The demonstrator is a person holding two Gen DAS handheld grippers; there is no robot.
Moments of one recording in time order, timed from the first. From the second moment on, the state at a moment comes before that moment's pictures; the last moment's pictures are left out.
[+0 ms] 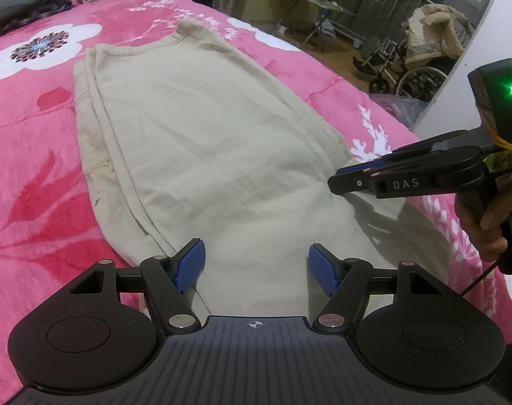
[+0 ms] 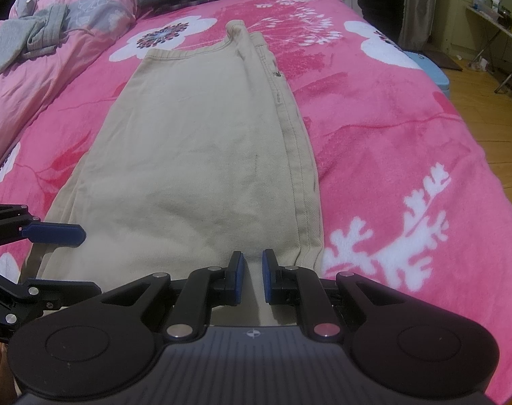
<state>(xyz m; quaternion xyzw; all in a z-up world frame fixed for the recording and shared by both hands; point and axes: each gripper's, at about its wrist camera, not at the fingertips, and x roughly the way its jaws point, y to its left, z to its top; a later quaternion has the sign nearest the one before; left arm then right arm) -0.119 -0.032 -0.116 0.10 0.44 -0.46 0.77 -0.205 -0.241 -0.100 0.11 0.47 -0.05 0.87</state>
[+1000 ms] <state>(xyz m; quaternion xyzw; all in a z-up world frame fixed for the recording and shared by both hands) -0.026 -0.055 -0.119 0.11 0.37 -0.45 0.80 -0.050 -0.260 -0.080 0.03 0.43 0.03 0.90</state>
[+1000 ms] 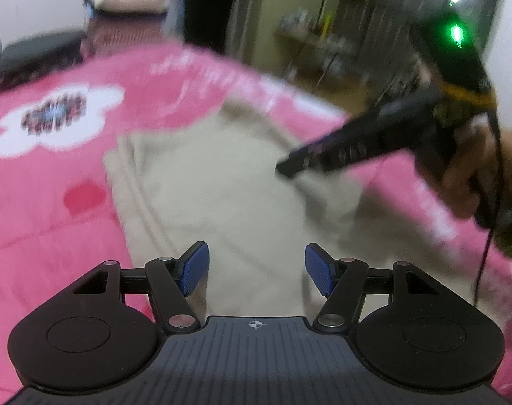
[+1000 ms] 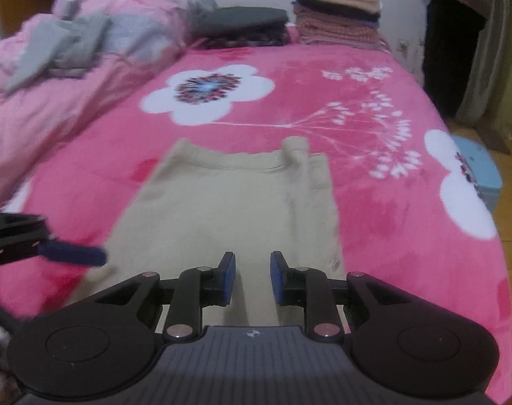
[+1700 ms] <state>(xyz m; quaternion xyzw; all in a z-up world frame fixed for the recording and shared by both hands) 0.037 -0.076 -0.117 0.12 0.29 -0.38 0.87 -0.001 -0.259 -0.069 -0.08 0.34 0.01 0.94</state>
